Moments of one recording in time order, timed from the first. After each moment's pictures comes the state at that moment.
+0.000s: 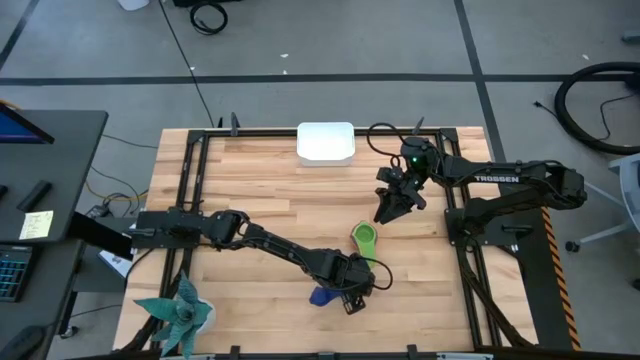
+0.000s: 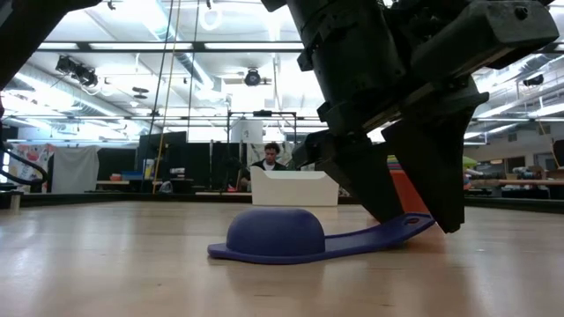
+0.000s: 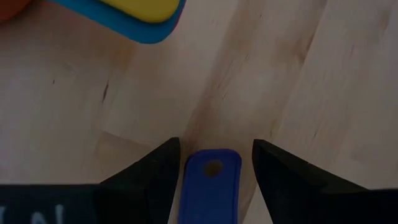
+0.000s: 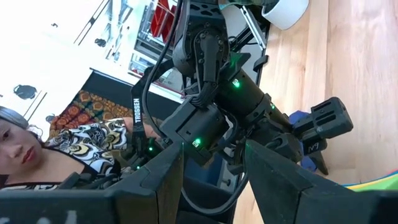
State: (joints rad) left arm -0.33 2.48 2.09 -0.76 -0.09 -0.72; right arm -0.37 1.13 0.62 0.17 -1.21 0.70
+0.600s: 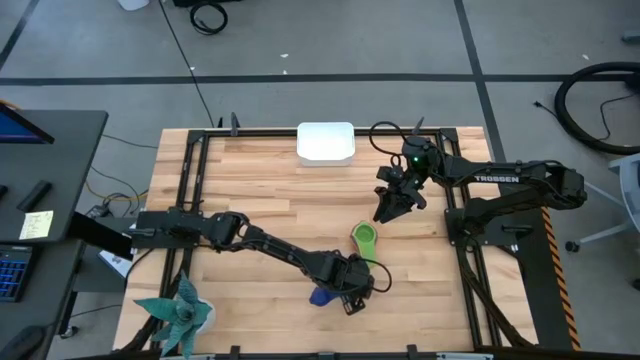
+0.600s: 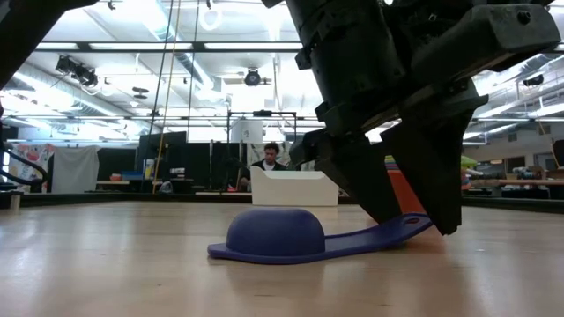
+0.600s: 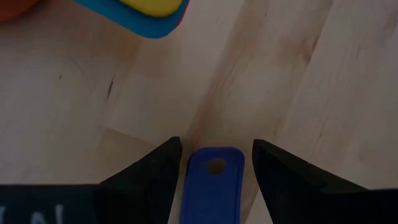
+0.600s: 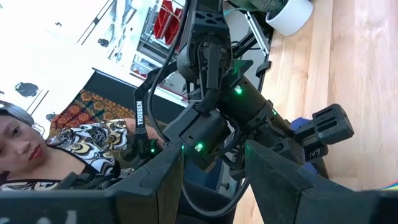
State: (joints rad) left arm -0.35 2.49 2.09 -0.80 -0.10 -0.75; right arm -0.37 1.13 0.62 0.21 -1.21 0.71
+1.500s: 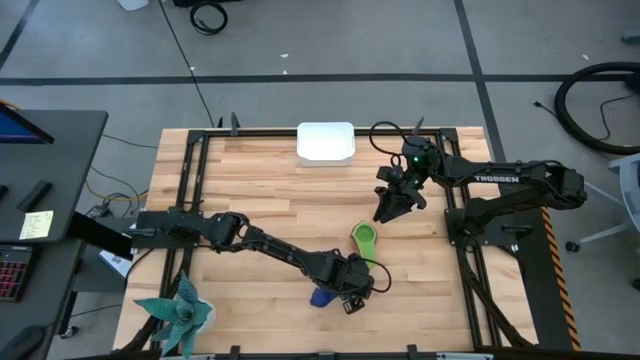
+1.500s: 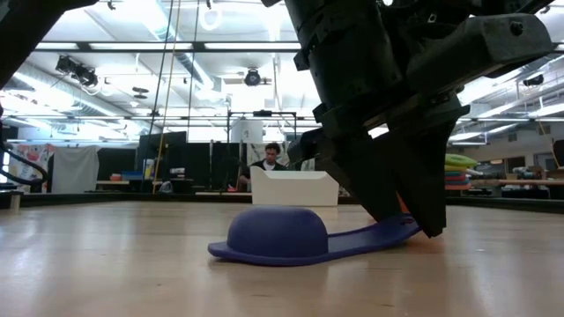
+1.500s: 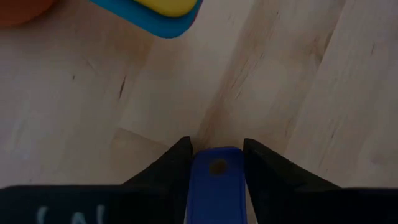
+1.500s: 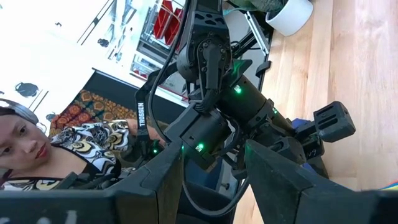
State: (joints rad) left arm -0.35 2.51 2.09 -0.81 -0.12 -0.75; right arm -0.37 1.13 0.62 0.21 -1.21 0.71
